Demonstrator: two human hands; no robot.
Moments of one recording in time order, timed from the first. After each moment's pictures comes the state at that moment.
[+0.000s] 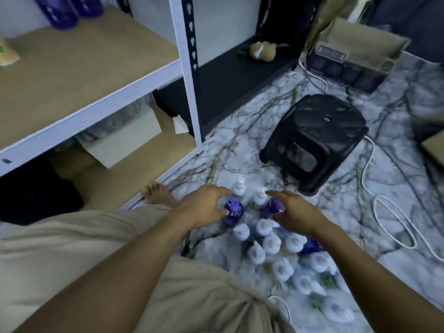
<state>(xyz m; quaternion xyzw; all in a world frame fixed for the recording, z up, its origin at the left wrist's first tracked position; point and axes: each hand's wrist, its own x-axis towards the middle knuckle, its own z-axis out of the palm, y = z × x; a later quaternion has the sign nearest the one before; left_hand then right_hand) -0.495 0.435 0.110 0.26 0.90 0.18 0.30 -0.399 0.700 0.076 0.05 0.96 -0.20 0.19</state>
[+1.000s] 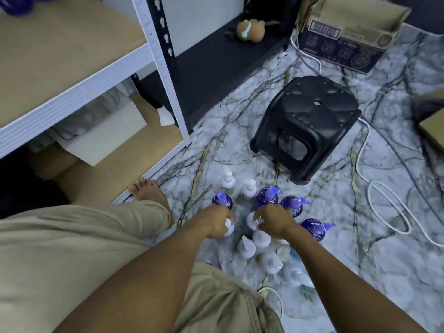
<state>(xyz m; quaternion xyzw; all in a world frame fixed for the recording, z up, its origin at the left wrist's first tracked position) -0.468 0.498 0.022 0.24 0.86 0.10 0.44 -0.391 0.698 -0.002 0.12 0.92 -0.23 0.29</state>
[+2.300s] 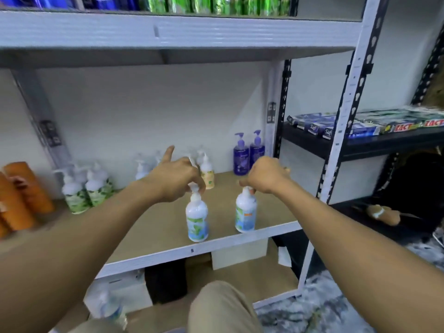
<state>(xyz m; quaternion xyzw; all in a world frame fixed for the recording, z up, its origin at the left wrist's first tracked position) -0.581 0.127 0.451 0.14 0.97 -0.16 -0.11 -0.663 0.370 0.436 -0.11 0.97 -0.22 -0.07</state>
